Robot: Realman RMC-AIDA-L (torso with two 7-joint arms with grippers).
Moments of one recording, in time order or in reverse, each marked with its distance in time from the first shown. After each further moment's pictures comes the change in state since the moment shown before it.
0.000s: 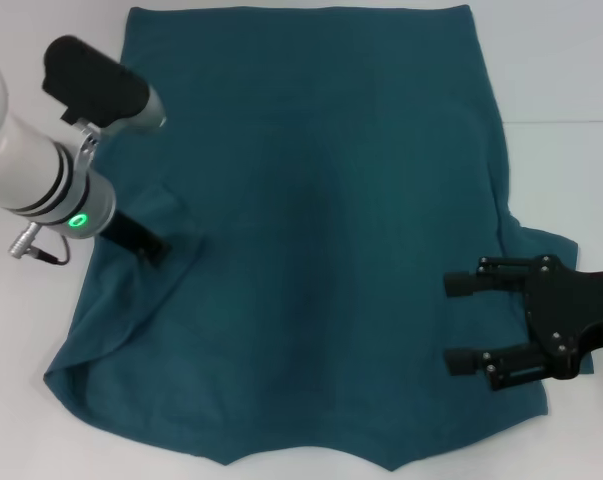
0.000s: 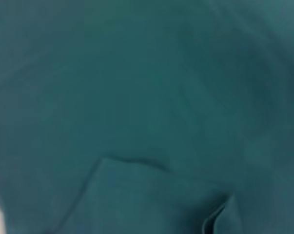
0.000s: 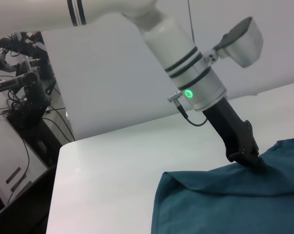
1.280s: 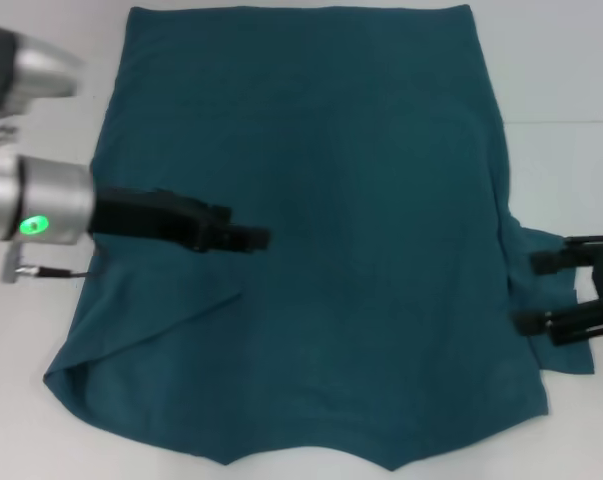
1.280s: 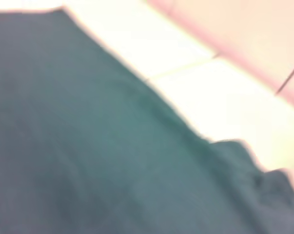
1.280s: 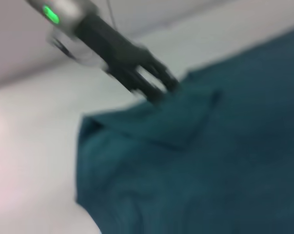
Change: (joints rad) left arm 0.128 -0.006 -0.378 0.082 -0.600 0.372 0.460; right arm -0.017 -0.006 0.000 -0.335 -0.181 0.016 0.327
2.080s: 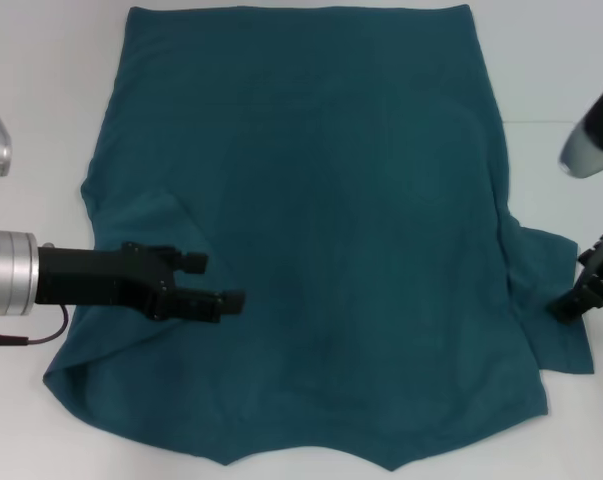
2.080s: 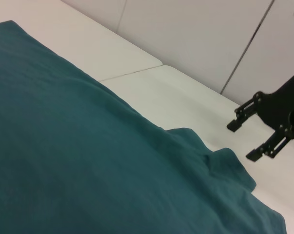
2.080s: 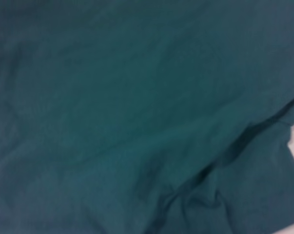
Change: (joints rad) left arm 0.125 0.013 -0.040 -0.036 -0.083 0.119 0.215; right arm 0.181 0.014 -0.440 0.047 -0.626 0.334 0.457
